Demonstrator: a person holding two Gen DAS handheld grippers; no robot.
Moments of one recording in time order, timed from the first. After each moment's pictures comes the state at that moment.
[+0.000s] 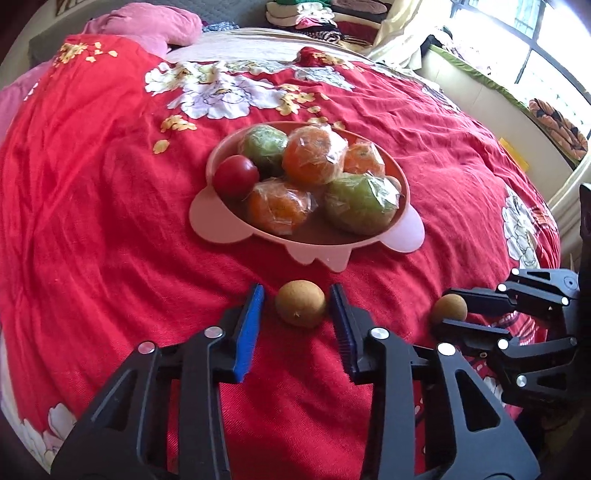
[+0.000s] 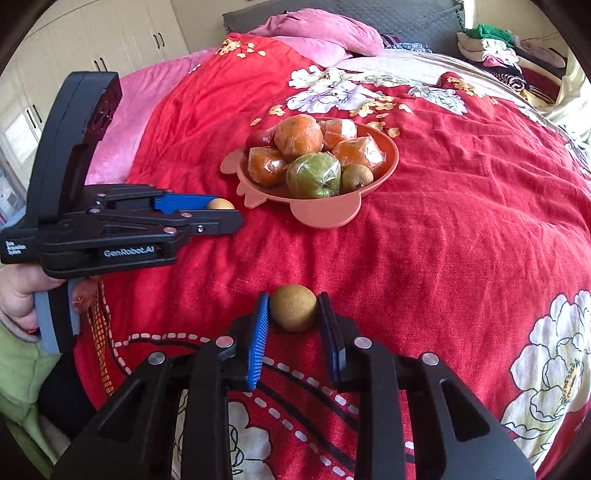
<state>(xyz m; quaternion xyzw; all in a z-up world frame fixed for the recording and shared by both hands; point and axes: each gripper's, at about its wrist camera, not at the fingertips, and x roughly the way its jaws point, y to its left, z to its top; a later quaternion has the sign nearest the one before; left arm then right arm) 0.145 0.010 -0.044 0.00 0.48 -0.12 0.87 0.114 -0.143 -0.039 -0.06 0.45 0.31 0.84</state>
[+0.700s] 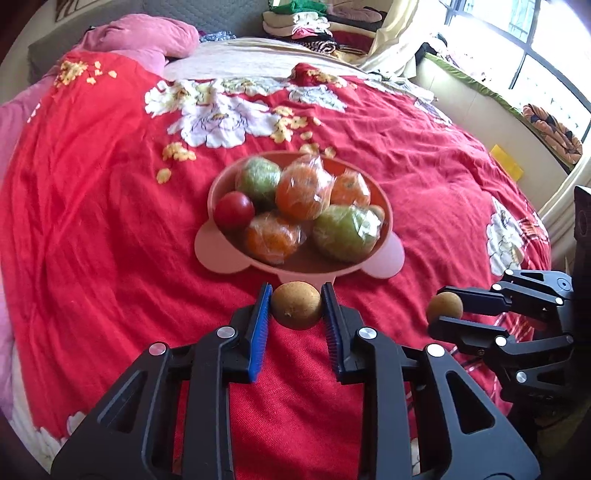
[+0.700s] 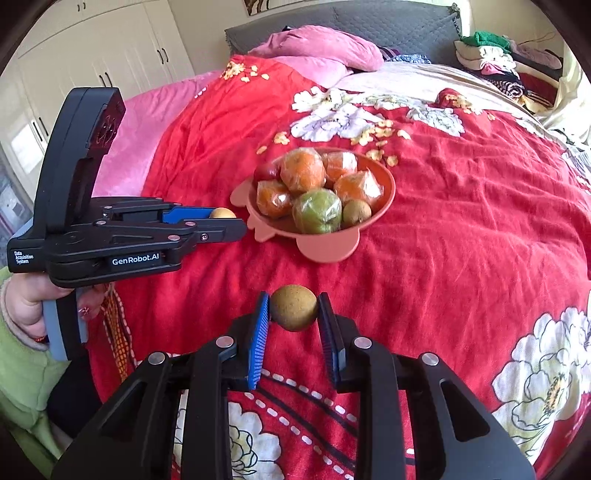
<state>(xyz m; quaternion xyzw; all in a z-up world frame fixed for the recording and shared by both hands) 0.146 0.010 -0.015 -0.01 0.46 -0.13 0.88 0.116 -0.147 -0.014 -0.04 0.42 0.32 0.85</state>
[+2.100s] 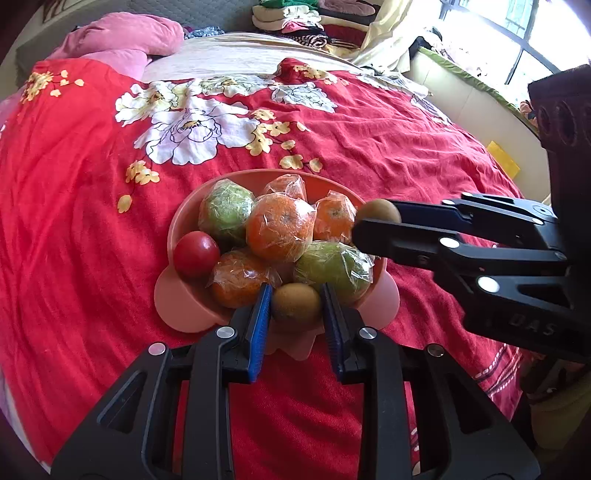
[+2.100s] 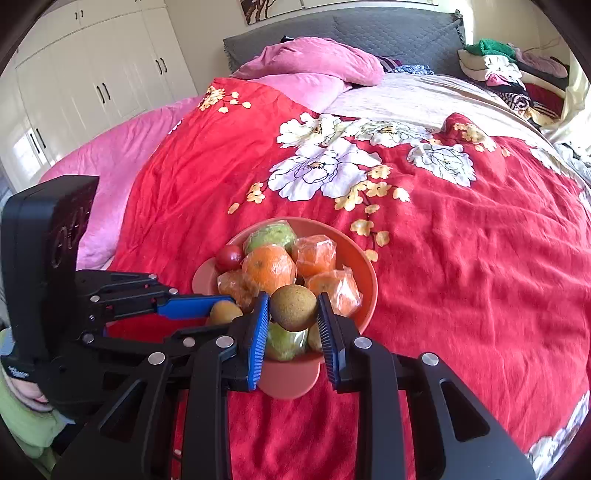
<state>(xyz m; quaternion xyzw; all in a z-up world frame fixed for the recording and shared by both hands) 0.186 -0.013 -0.025 -0.01 0.47 -0.15 0.87 0.206 -0.128 0.004 -0.03 0.41 0.33 0.85</state>
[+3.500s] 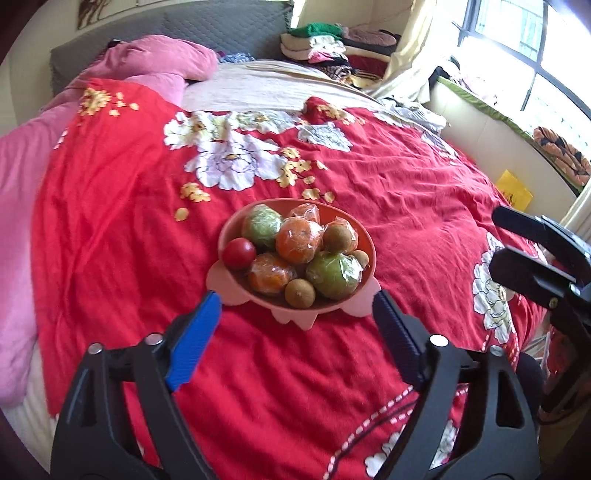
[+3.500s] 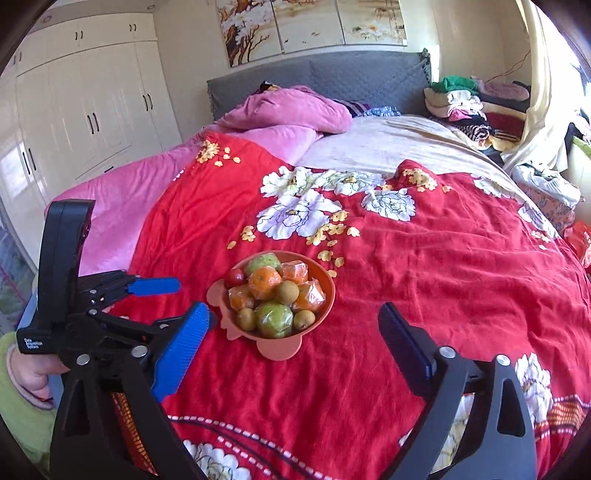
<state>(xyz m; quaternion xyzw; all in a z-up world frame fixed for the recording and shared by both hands) 0.135 0.000 0.026 -0.02 0.42 -0.09 0.90 0.127 -0.180 0.066 -0.02 0.33 0.28 0.90</state>
